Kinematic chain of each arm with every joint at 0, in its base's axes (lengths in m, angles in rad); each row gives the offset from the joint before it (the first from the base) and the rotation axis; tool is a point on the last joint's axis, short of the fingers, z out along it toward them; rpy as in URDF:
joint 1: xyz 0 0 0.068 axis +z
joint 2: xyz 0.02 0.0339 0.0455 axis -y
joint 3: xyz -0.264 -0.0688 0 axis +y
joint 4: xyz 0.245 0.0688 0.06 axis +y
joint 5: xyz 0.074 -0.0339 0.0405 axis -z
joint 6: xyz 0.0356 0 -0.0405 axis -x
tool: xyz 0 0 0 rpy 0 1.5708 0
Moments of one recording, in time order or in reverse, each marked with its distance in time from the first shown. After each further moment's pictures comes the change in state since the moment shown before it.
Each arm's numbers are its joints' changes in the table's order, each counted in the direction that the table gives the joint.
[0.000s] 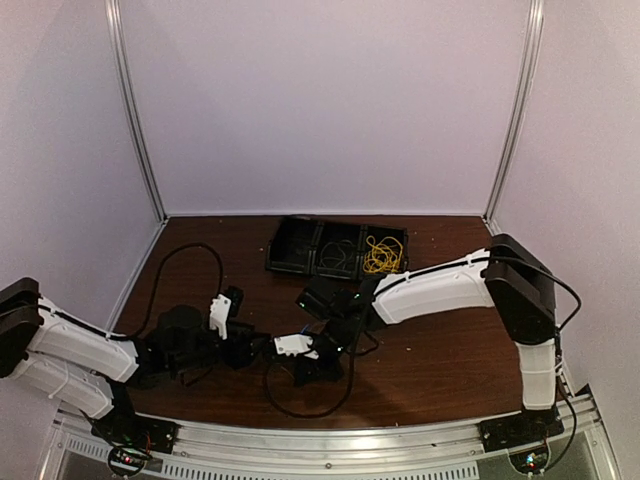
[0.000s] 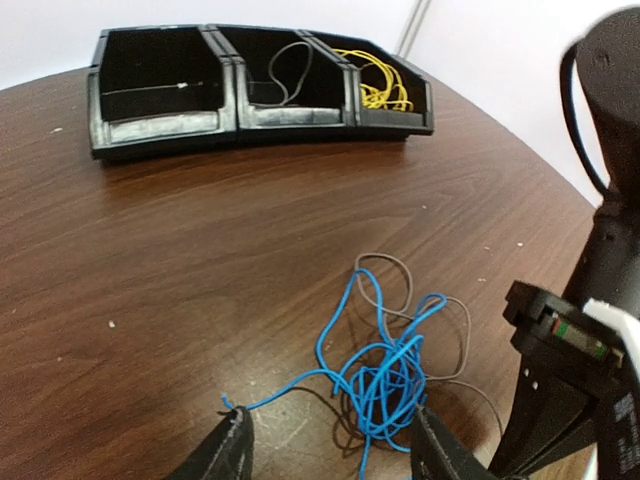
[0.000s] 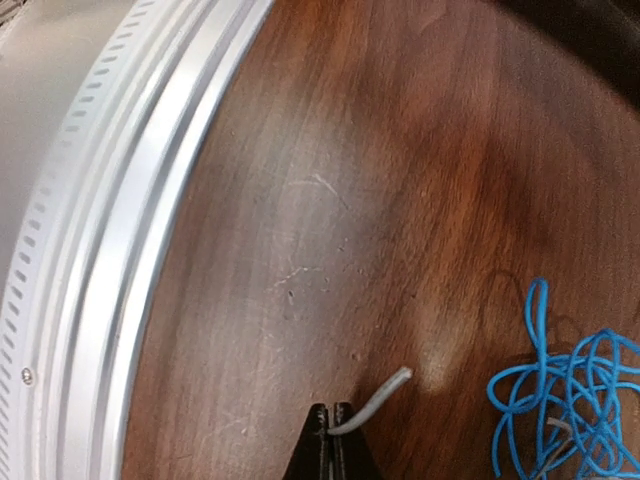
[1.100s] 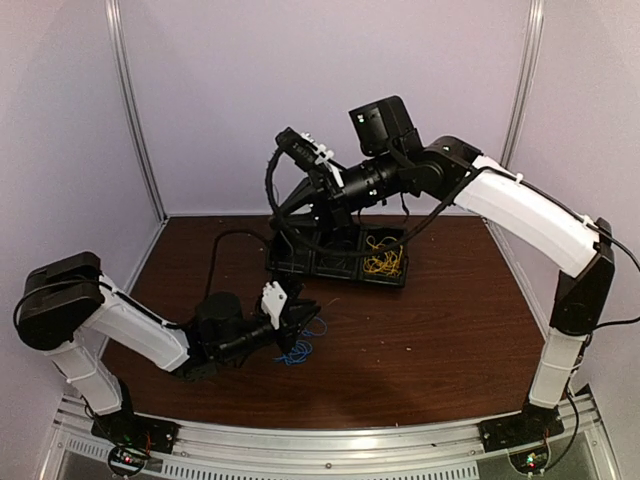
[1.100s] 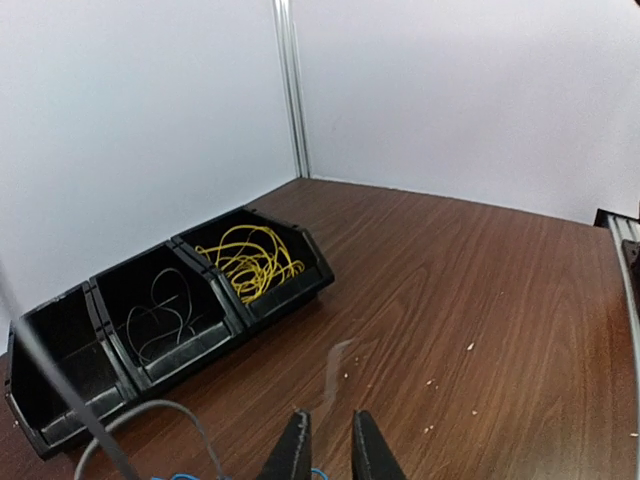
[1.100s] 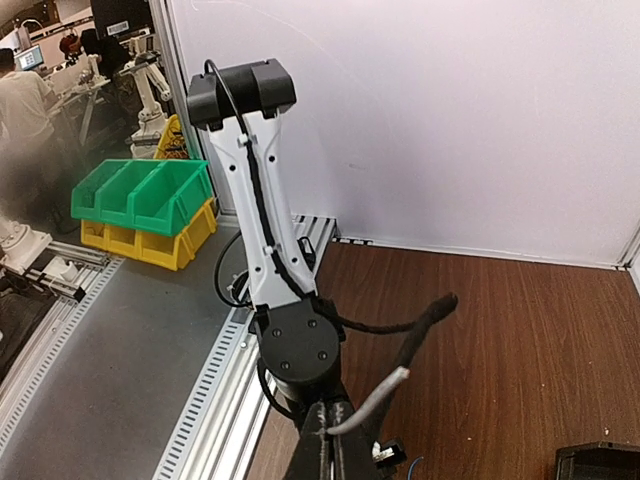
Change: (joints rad) left arm -0.138 -0.343 -0.296 -0.373 0.026 -0.457; right arm -0.171 0.249 -0.637 0.225 -0.307 -0.274
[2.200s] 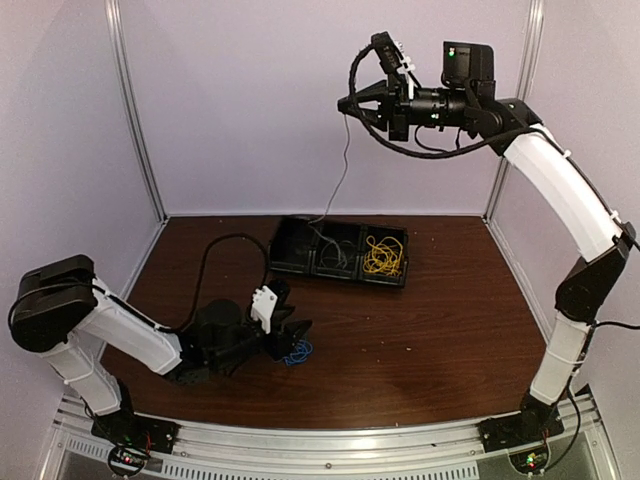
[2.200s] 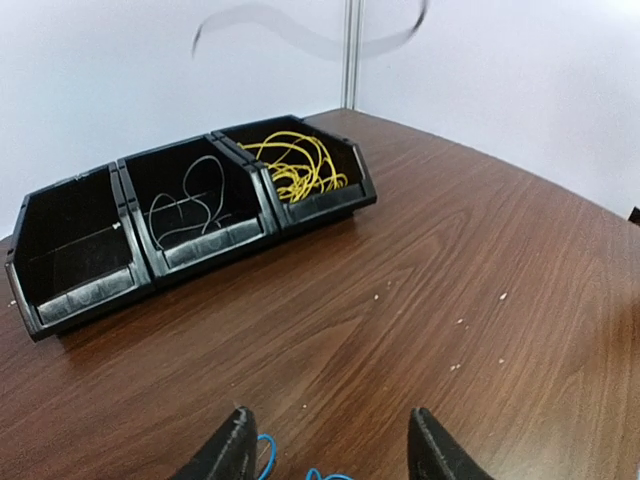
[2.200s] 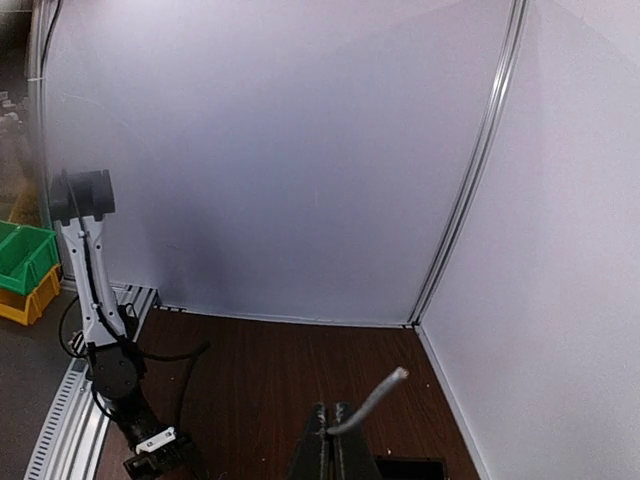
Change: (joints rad) left arm 0.005 -0.032 0.060 0.090 -0.117 0.187; right arm -0.307 0.033 -0.234 -0.121 0.028 -0.013
